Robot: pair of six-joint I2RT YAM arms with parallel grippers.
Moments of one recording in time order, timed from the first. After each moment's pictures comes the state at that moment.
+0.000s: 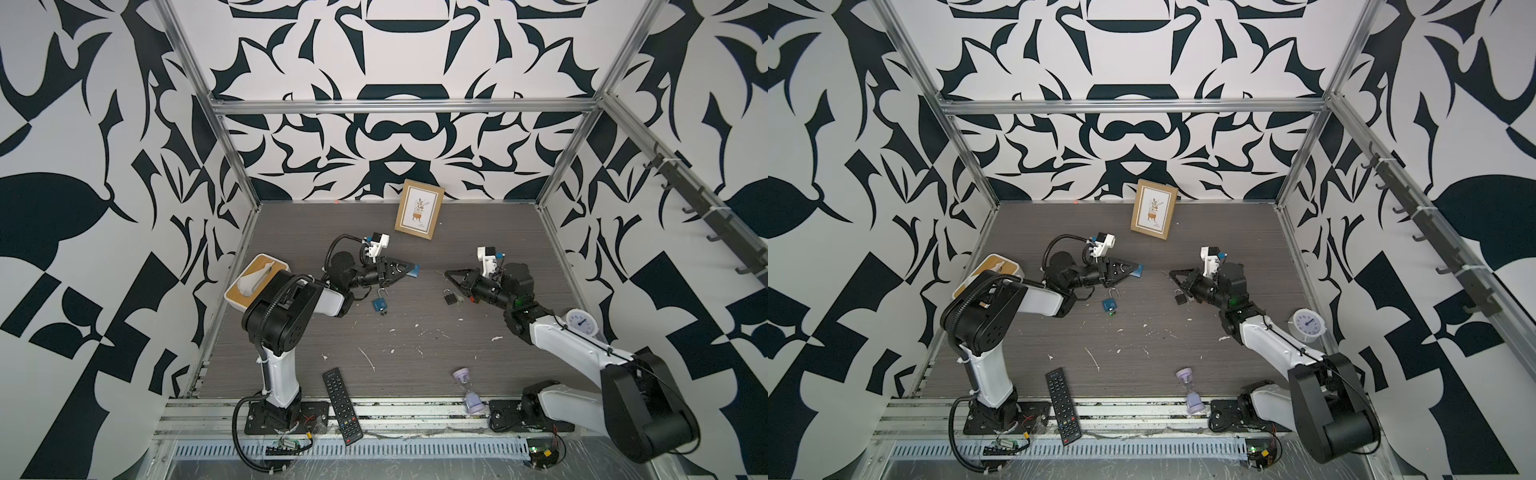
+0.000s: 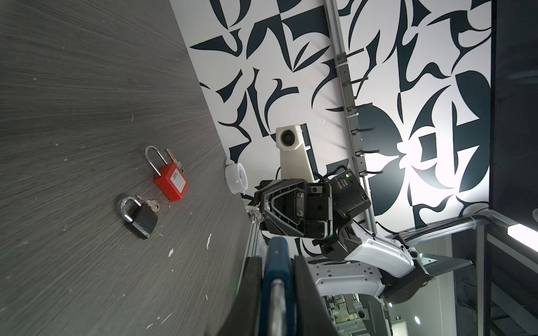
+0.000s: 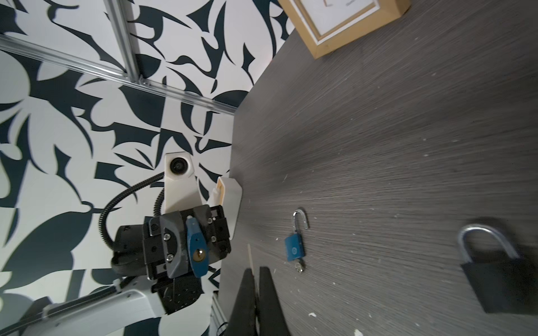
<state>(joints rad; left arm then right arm) -0.49 1.88 0.76 1.28 0.96 -1.38 0.31 1.18 0.48 0.37 -0.53 1.05</state>
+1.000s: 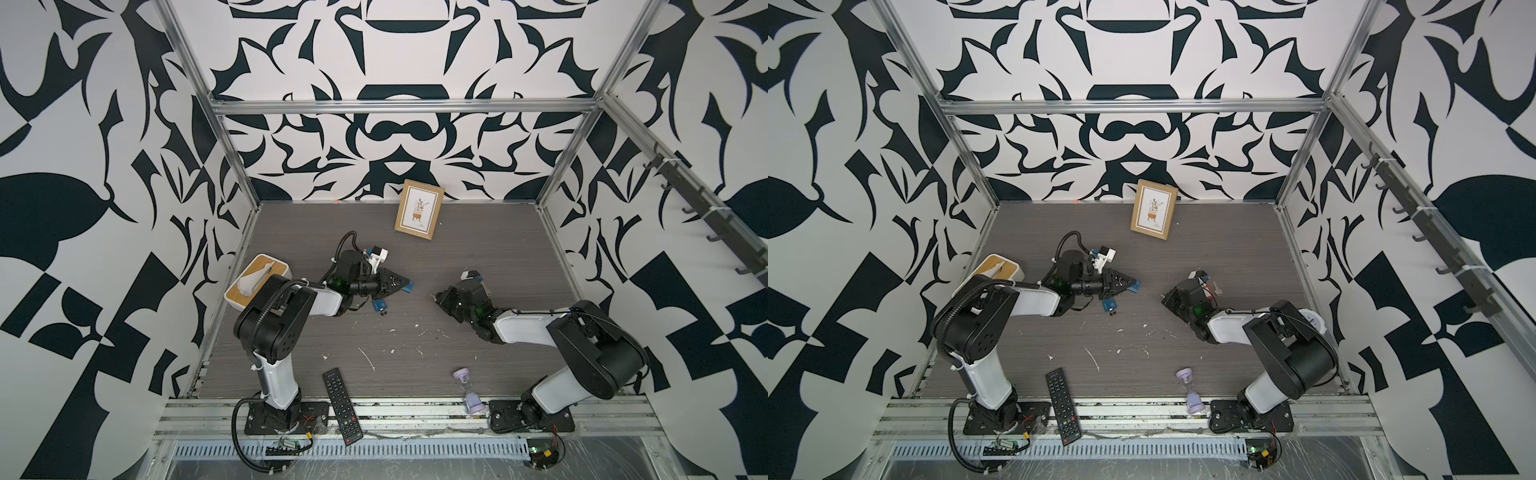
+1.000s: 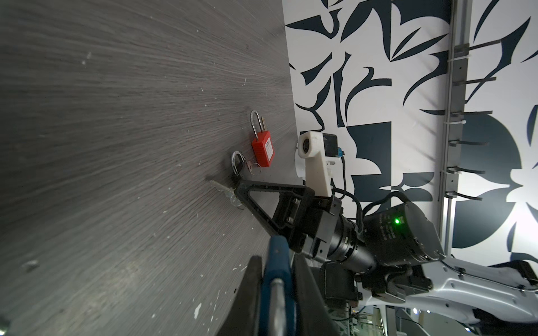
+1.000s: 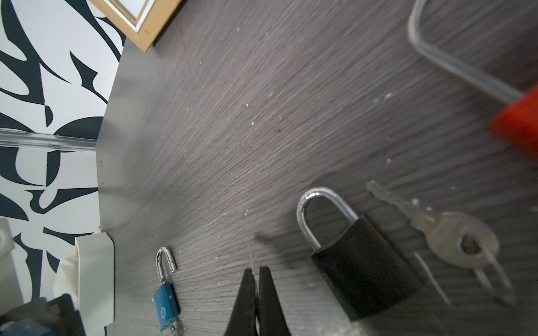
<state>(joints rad) -0.49 1.79 0.77 0.64 0.87 -1.00 0.56 1.55 0.49 0.41 0.01 1.15</state>
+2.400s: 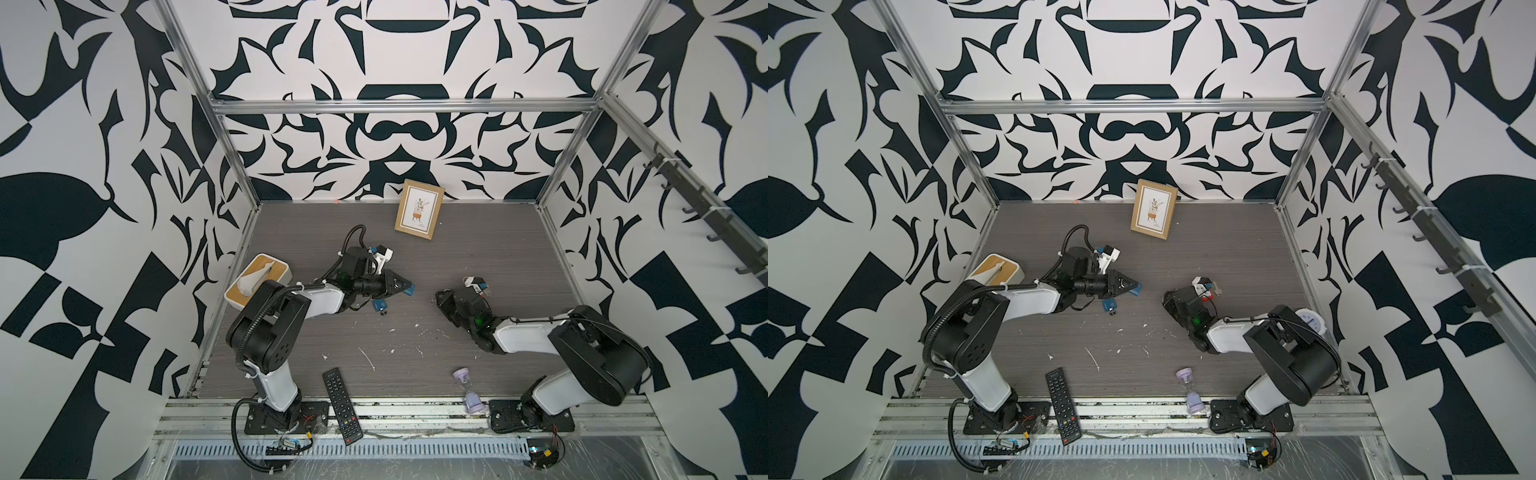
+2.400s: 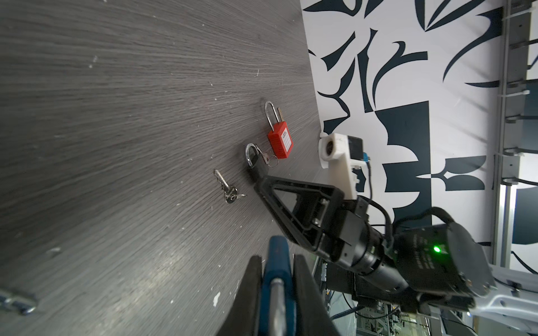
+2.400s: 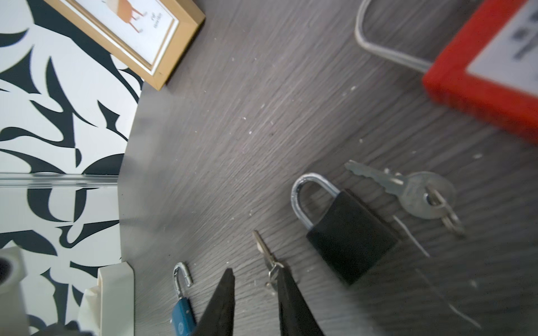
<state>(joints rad) -0.54 1.74 0.84 0.35 0.78 -0.80 0.63 1.48 0.41 0.48 0.17 1.27</state>
